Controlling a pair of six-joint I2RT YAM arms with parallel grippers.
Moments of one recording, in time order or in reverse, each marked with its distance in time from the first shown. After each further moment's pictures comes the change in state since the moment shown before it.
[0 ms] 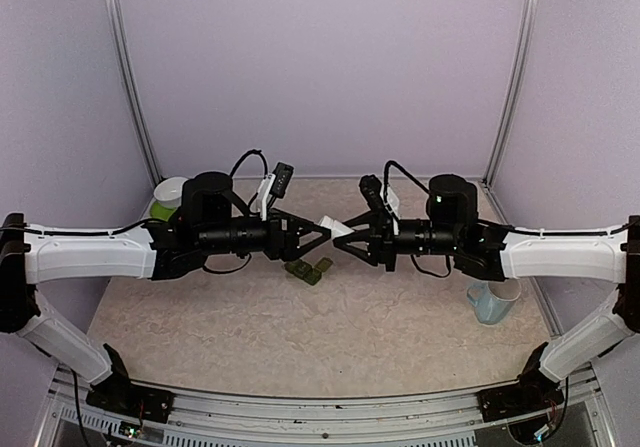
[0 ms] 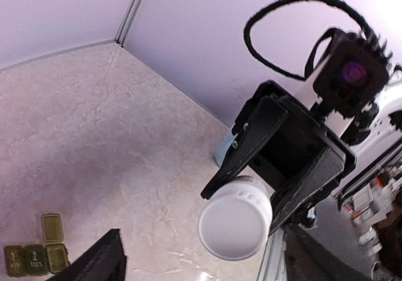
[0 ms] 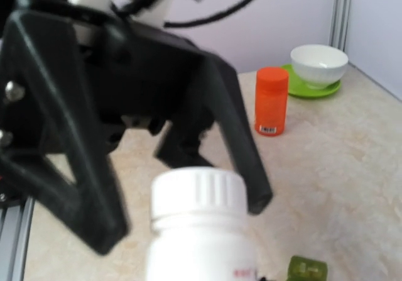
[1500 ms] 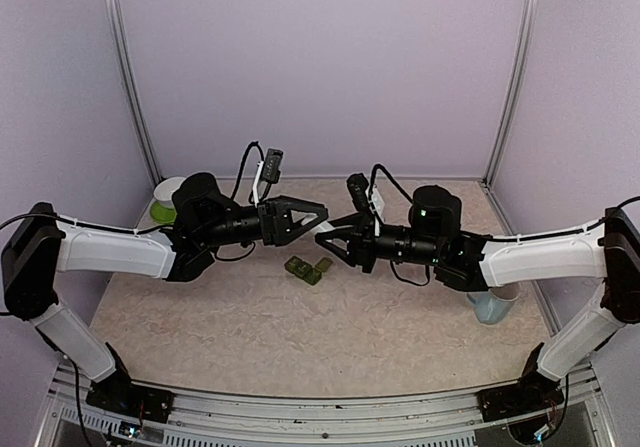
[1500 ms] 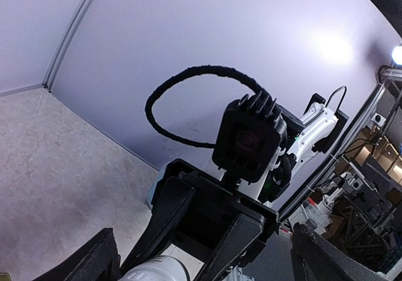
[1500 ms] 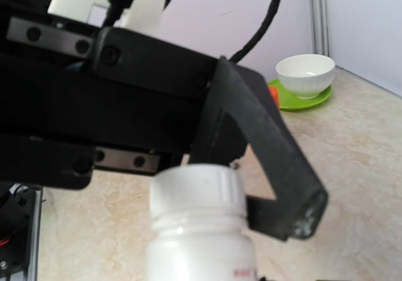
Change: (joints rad) left arm 0.082 0.131 -0.055 0.549 0.286 -0.246; right arm 0.075 0.103 -0.002 0.206 0.165 0.212
